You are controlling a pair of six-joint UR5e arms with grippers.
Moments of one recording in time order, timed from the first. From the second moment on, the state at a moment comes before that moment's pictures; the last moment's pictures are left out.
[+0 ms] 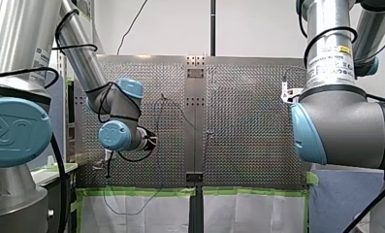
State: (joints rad) left arm -0.71 -1.74 -2.48 -2.24 -2.11 -1.76; right arm 1.48 -1.10 1.51 -0.41 1.09 1.57
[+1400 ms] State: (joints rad) left arm -0.70 -1.74 -2.48 -2.25 -2.11 -1.76; right arm 1.48 -1.09 1.50 -0.44 1.09 1.57
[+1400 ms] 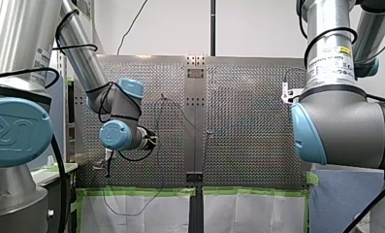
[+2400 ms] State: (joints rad) left arm -0.70 -1.74 -2.48 -2.25 -2.11 -1.76; right arm 1.48 -1.09 1.50 -0.45 1.07 1.58
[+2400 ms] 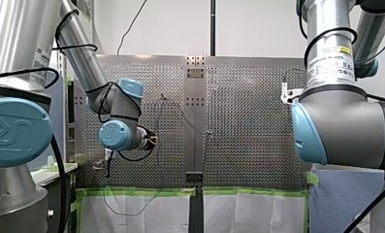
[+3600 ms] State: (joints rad) left arm -0.70 -1.74 -2.47 -2.25 -2.11 -1.76; right arm 1.49 -1.08 1.50 -0.46 1.07 1.58
